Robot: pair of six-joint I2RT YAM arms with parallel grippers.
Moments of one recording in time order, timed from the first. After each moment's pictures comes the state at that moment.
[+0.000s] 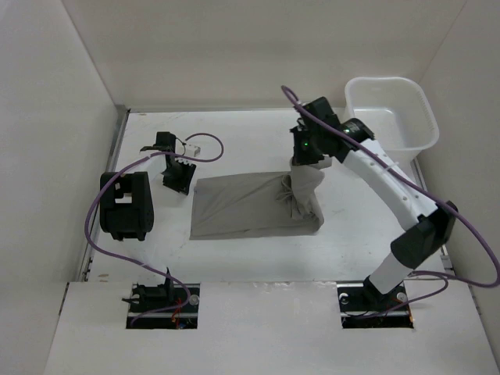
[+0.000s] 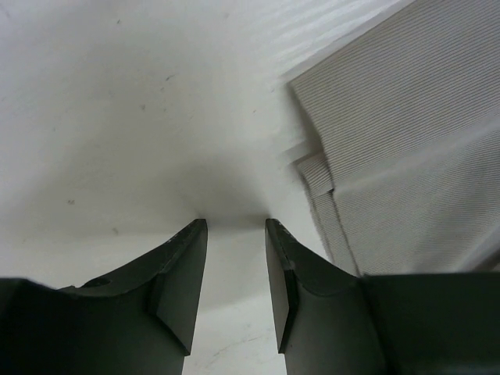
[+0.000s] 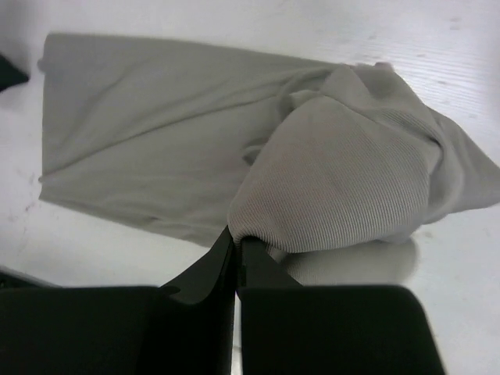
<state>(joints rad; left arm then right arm) -0.01 1.86 1.22 -0.62 0.18 0.36 0.54 1.60 1.73 -1.00 0.06 0.37</state>
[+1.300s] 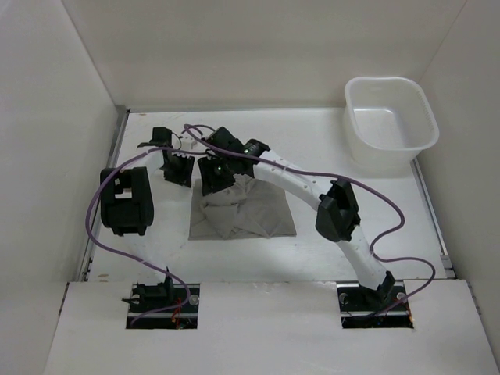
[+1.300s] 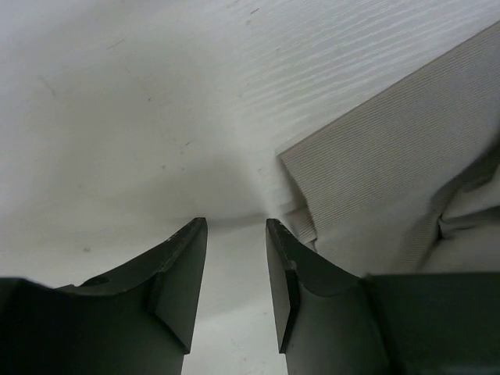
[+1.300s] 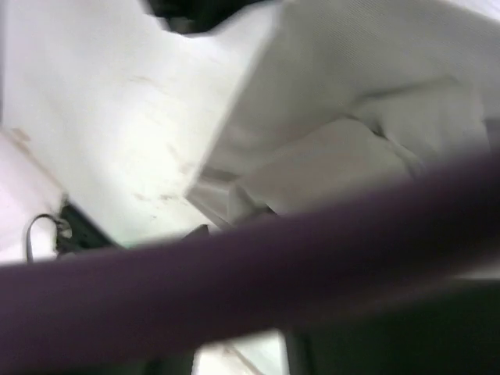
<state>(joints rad) 0.02 1.92 1.29 -0.58 0.29 0.30 0.91 2.28 2.21 -0.83 -0.20 0.52</state>
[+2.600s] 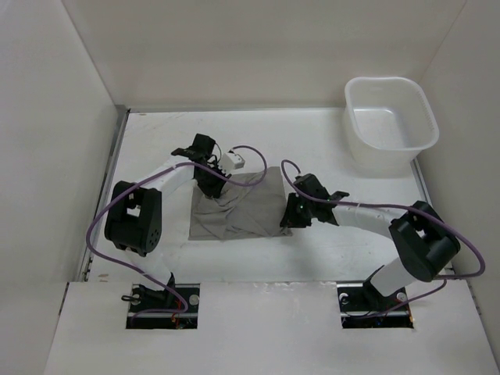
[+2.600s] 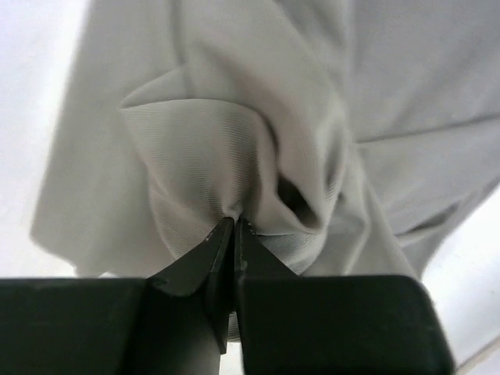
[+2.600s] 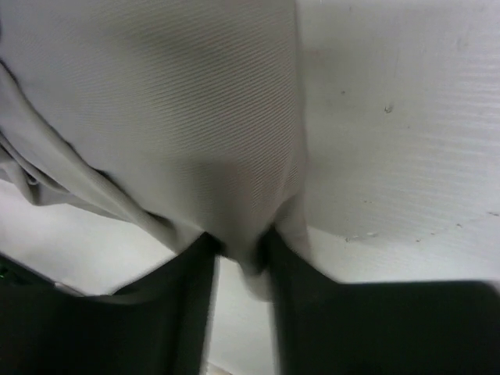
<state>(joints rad) -0.32 1.74 1.19 -0.66 0.33 0.54 0.66 1.53 0.78 -0.22 -0.13 0.78</state>
